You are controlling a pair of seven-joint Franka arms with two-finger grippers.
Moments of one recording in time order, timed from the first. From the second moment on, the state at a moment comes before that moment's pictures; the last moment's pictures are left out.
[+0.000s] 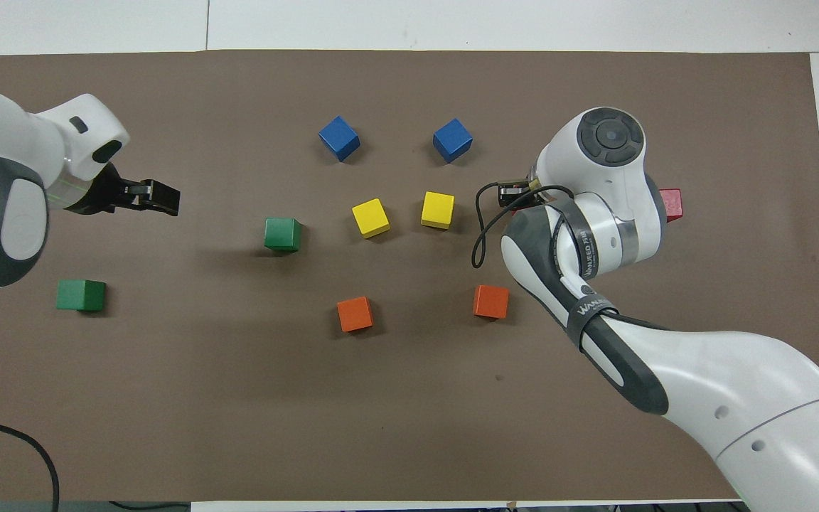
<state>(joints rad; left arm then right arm) -0.16 0.17 0.02 -1.78 -0.05 1.94 0.02 0.29 0.46 -0.01 -1.71 0.01 2.17 0.32</state>
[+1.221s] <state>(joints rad) -0.39 0.41 0.02 -1.80 -0.07 2.16 -0.12 -0.03 0.39 -0.02 -1.73 0.01 2.13 -0.05</state>
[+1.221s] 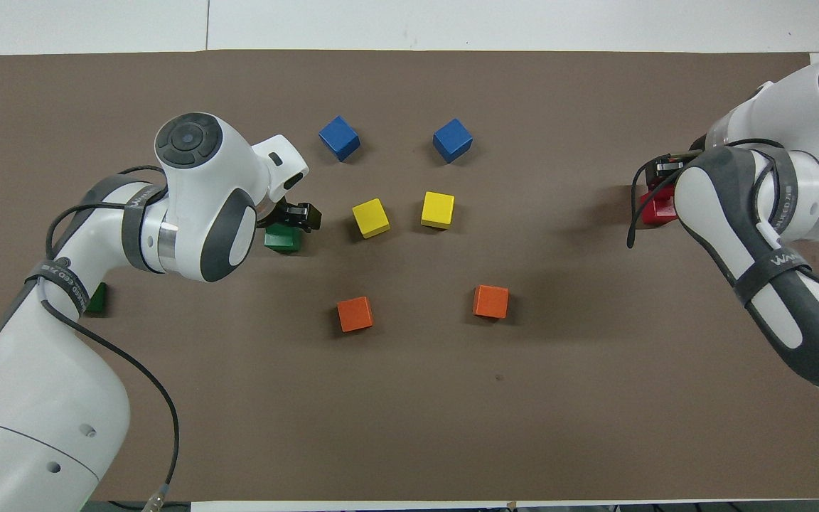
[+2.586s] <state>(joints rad) -0.24 0.23 0.06 -1.80 -0.07 1.92 -0.03 -0.05 0.33 -0.01 -1.82 0.01 2.13 -0.05</state>
